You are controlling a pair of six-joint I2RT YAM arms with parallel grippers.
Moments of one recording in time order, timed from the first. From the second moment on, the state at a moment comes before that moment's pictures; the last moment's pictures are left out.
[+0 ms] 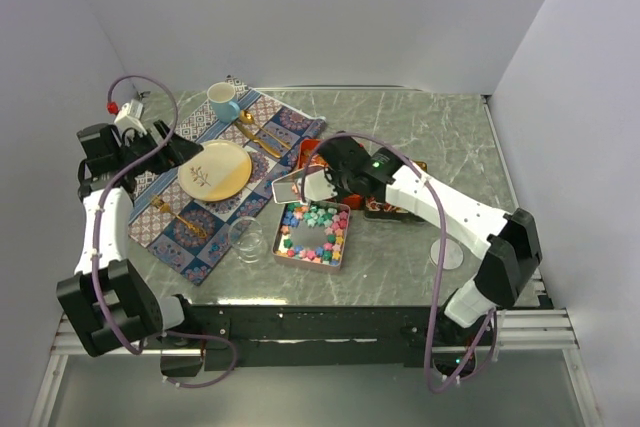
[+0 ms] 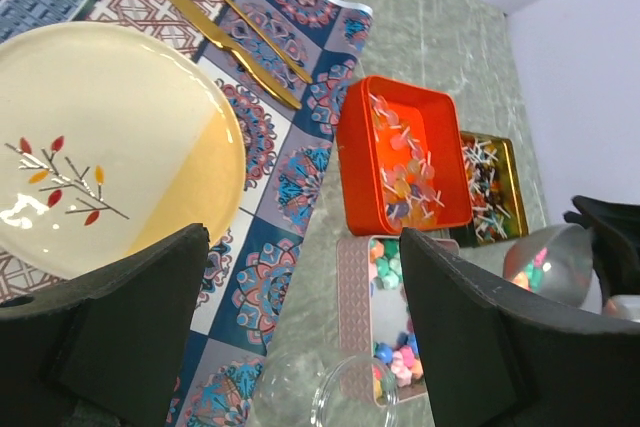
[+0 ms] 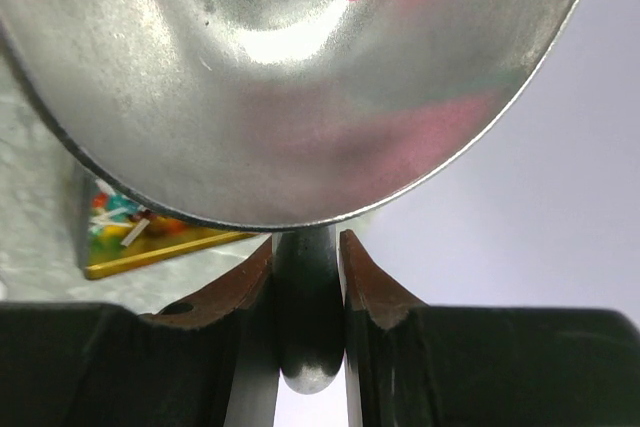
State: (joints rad) left arm 0.37 1.26 0.98 -0.23 0.84 -0.32; right arm 0.82 1.56 1.39 -0.85 0.34 -1.25
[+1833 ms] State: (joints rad) left arm 0.44 0.90 0.74 -0.12 0.57 -0.41; right arm 1.12 1.94 1.74 -0.86 0.89 -1.59
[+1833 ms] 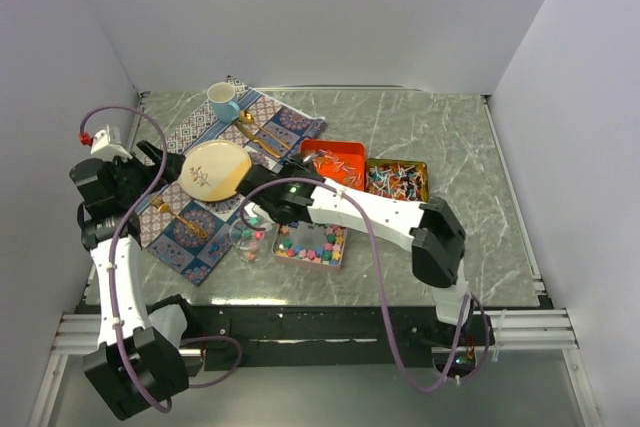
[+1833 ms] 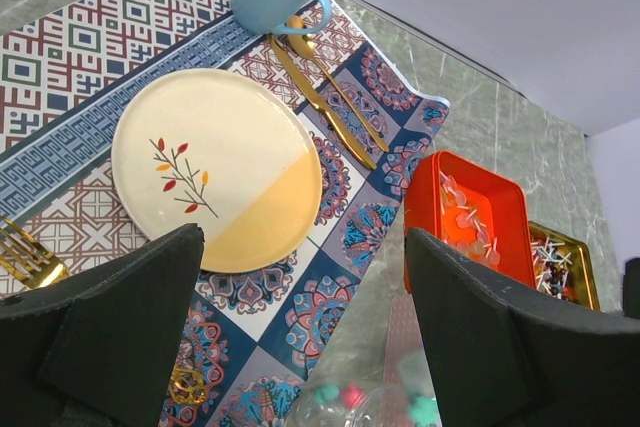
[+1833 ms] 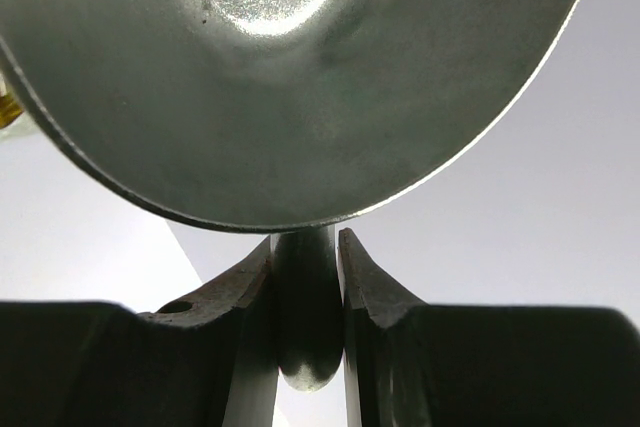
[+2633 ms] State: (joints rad) left arm 0.39 0.94 0.74 -0.11 0.64 -0.46; right arm 1.06 2.09 2.30 -1.19 0.88 -1.25
